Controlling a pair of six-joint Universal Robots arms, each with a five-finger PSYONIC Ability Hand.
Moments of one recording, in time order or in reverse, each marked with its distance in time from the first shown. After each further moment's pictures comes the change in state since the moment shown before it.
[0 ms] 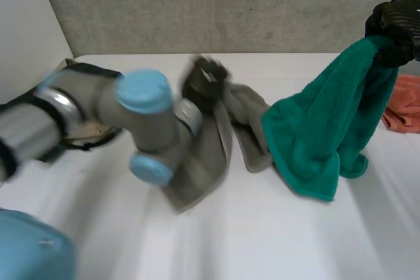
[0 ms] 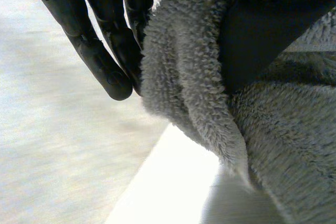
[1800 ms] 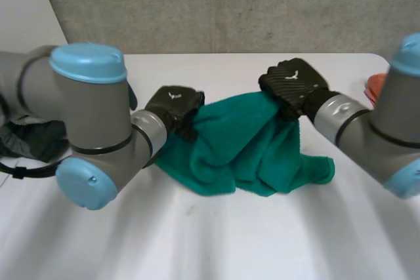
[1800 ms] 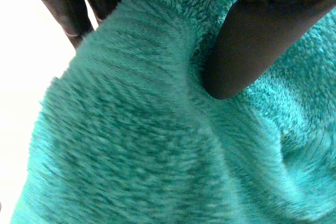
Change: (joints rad) left arm 0.040 0.308 -0.308 -0.373 0.040 -0.426; right arm 0.322 0.319 -0.048 -0.098 -0.028 -0.303; left_hand 0.020 0.004 0.009 0.001 -0.018; right_hand 0.000 0.000 0.000 0.000 0.006
